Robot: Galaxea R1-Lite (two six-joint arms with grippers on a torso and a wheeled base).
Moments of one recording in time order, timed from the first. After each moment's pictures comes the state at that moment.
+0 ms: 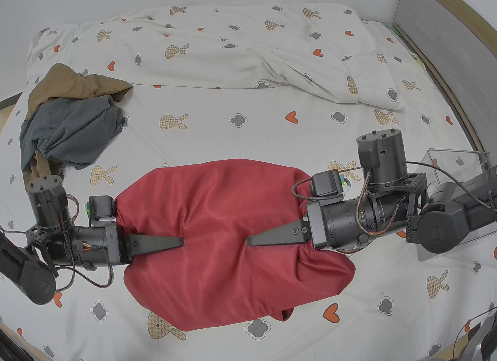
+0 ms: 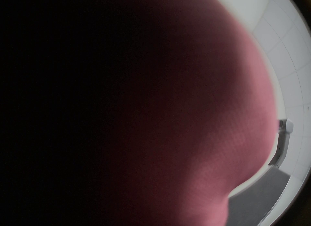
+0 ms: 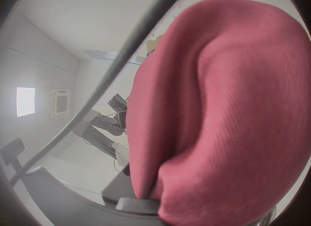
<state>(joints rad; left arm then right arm) -0.18 1.71 -0.40 -1.08 -1.09 -0.65 0.64 1.84 -1.00 -0.39 0.83 0.62</state>
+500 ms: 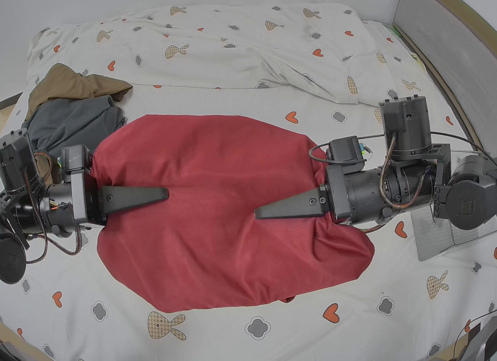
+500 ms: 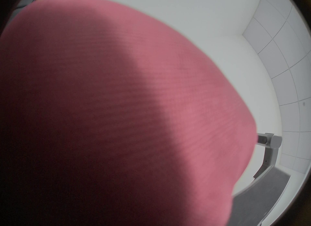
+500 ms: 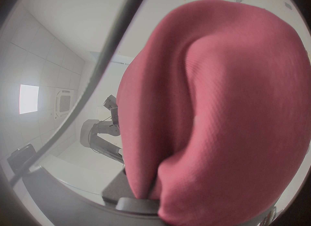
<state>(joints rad) -0.18 1.50 -0.59 -0.87 -1.09 -0.76 0.64 1.74 -1.09 -0.24 0.83 0.62</state>
